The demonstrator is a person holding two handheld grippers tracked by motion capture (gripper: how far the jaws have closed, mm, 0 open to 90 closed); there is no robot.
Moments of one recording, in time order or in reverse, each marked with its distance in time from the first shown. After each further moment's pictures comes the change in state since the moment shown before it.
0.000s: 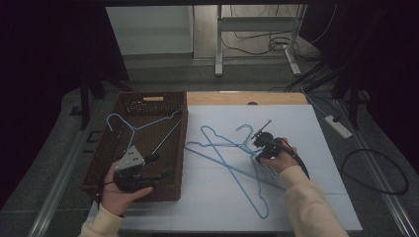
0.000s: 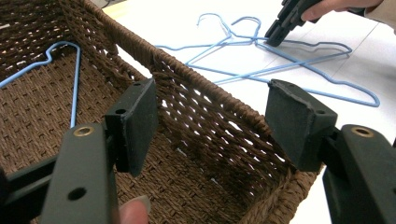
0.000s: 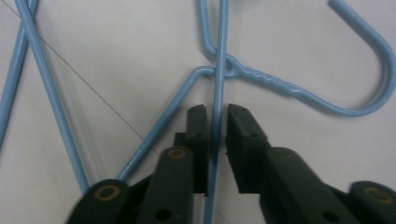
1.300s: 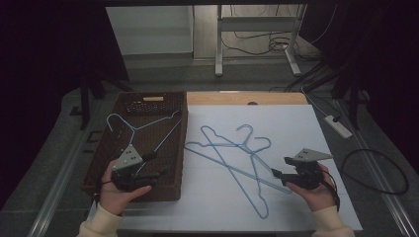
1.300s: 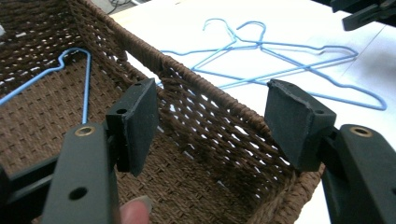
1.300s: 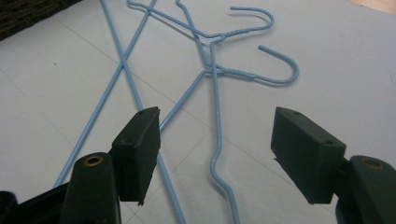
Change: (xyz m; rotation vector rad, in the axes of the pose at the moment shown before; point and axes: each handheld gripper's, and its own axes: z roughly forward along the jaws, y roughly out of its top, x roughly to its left) left arm 0.002 0.003 -0.005 -0.017 0.014 -0.002; right arm 0.020 -0.124 -0.062 -0.599 -0.046 0.083
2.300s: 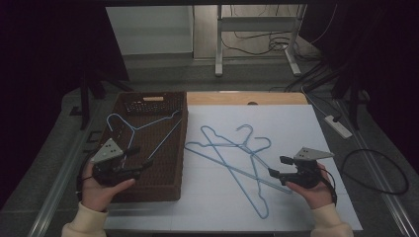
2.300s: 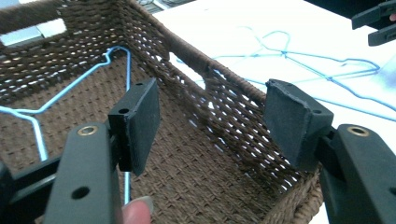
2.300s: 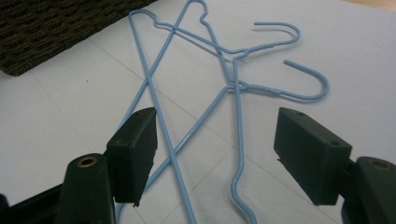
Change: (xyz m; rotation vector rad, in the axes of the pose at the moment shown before) left arm 0.022 0.002 -0.027 -0.009 0.071 -0.040; right arm -0.005 -0.004 0.005 -0.079 0.126 0.032
